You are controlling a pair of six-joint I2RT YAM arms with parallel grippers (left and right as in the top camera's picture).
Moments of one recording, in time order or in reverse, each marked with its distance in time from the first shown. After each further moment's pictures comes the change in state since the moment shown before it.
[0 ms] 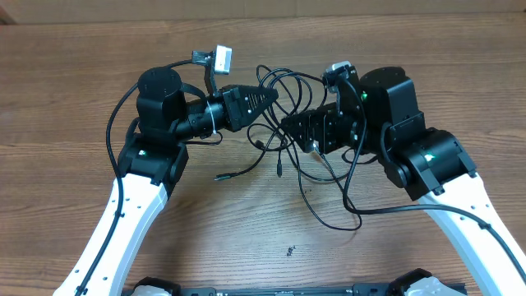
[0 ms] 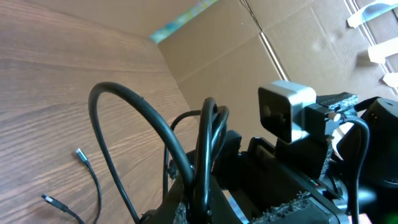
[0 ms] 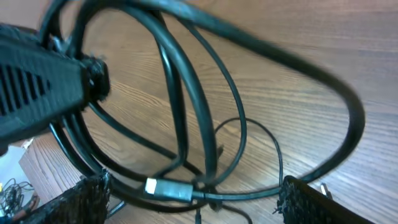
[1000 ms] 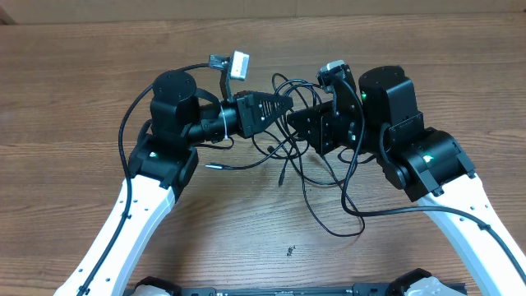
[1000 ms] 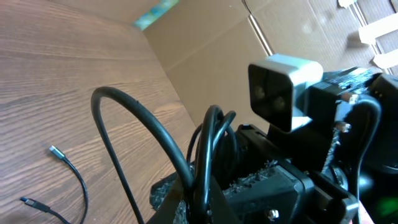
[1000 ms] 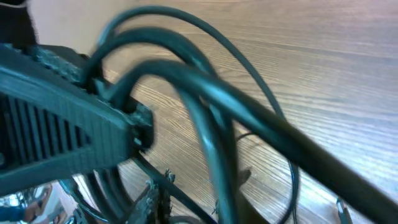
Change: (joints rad) left arm -0.061 0.002 0.000 0.015 0.000 0.001; right arm 0.009 0.000 0.000 0.023 -0.041 0.000
